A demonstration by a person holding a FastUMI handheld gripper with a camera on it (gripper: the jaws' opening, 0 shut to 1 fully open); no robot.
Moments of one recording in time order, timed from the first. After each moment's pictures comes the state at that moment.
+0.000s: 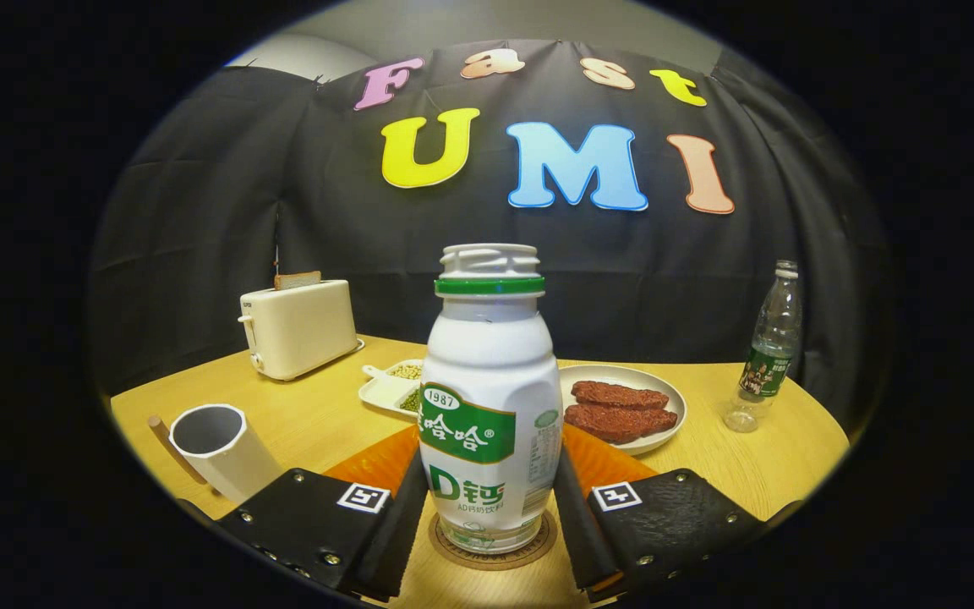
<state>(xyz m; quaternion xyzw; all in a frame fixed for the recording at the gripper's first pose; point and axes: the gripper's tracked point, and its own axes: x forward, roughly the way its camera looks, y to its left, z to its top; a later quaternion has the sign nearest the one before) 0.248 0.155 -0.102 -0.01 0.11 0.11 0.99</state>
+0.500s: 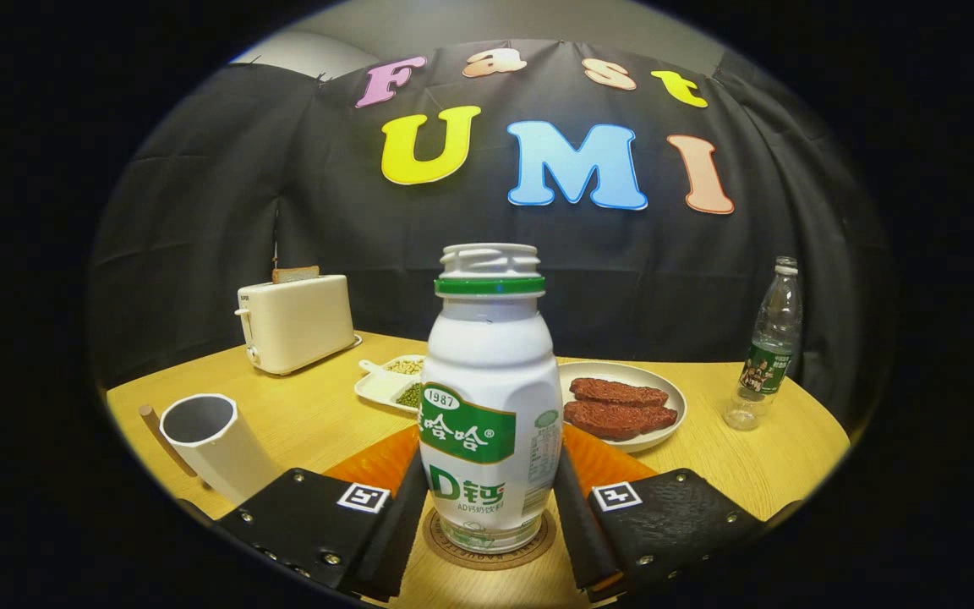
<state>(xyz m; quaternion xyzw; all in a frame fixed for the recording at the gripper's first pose) 0.248 0.156 -0.105 -0.01 0.10 0.11 0.99</state>
